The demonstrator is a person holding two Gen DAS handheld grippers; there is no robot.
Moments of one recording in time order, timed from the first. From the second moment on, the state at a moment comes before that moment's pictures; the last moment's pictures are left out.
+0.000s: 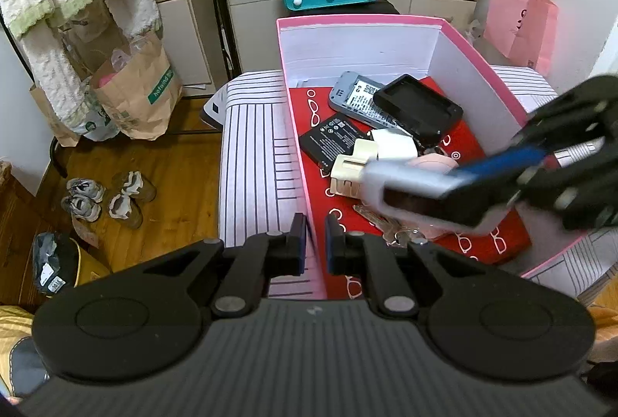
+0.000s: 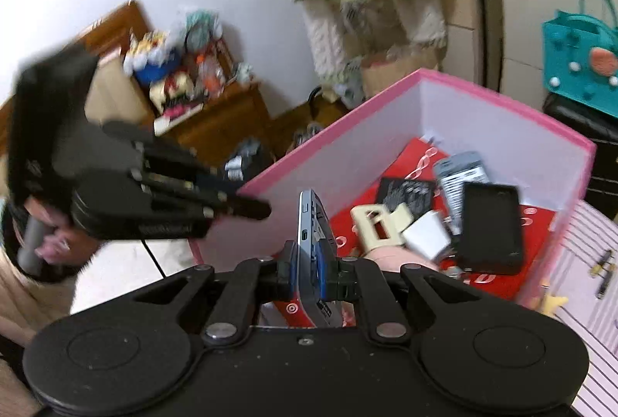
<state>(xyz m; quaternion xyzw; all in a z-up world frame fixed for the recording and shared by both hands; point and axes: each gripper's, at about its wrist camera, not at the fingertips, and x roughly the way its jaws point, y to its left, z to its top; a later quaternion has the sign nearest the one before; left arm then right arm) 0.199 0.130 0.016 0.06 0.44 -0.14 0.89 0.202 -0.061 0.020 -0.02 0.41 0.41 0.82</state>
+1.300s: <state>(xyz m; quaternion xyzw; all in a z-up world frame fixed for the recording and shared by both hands) 0.195 0.125 0.018 0.08 0.44 -0.13 0.89 0.186 -0.215 -0.056 -0.02 0.42 0.20 0.89</state>
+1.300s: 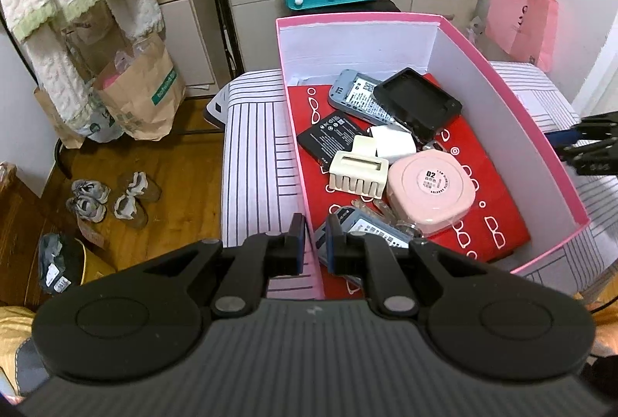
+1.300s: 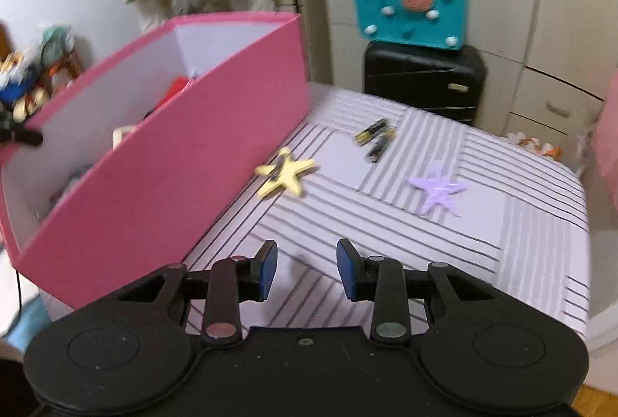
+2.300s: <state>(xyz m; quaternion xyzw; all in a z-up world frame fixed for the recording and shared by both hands) 0.189 0.115 0.019 0.13 0.44 -0.14 0.88 0.229 -0.187 -0.071 -0.06 0.38 0.20 0.90</state>
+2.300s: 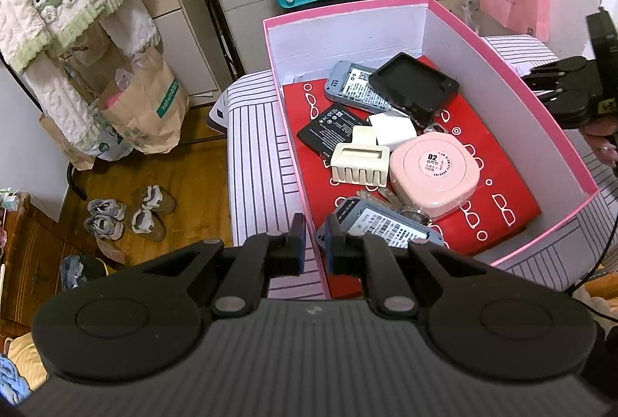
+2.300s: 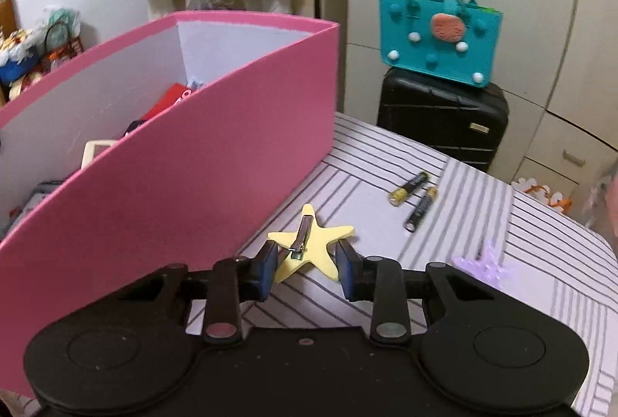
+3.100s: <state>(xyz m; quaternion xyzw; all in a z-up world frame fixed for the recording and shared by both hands) 0.188 0.120 0.019 0.12 0.43 -0.15 0.89 0.163 -0.139 0.030 -0.01 0.35 0.37 0.86</state>
